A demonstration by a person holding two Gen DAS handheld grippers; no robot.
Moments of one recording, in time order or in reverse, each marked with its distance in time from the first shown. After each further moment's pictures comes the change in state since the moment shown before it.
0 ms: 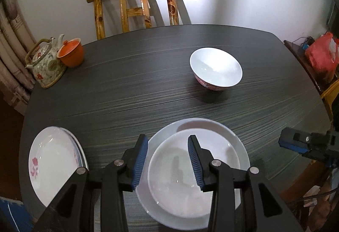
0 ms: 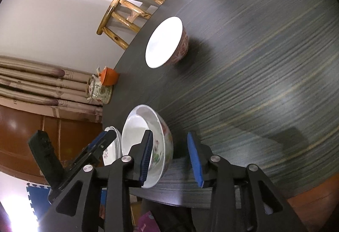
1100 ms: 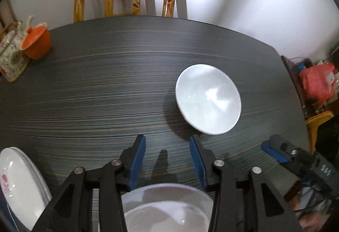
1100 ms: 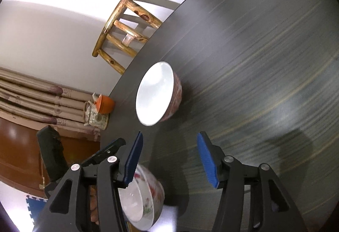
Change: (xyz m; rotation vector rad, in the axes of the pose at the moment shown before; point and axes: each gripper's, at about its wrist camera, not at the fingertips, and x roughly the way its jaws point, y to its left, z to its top) left arm 0.073 -0.001 0.095 -0.174 0.138 -0.201; right arm 0.011 -0.018 0.081 -0.005 -0.090 0.000
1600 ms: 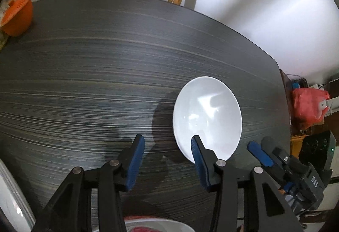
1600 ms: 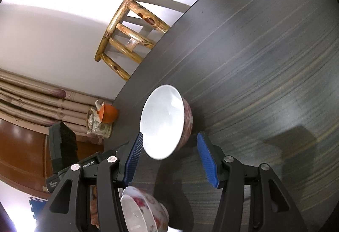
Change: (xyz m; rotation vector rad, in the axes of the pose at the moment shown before) left arm 0.041 0.017 0.037 -0.157 0.122 -0.119; right arm 0.035 0.003 0.046 -0.012 0.021 0.051
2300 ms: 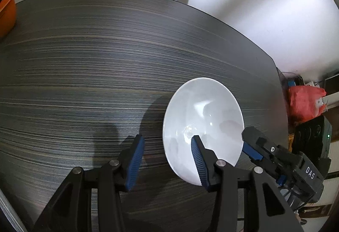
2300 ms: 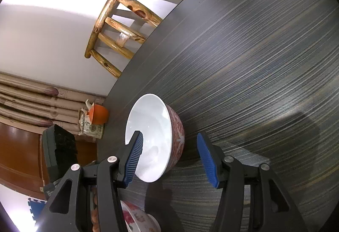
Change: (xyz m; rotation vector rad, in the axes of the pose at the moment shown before) left arm 0.030 -0.005 0.011 0.028 0.001 -0.041; right arm 0.039 -0.012 0.020 0.004 0.053 -0.026
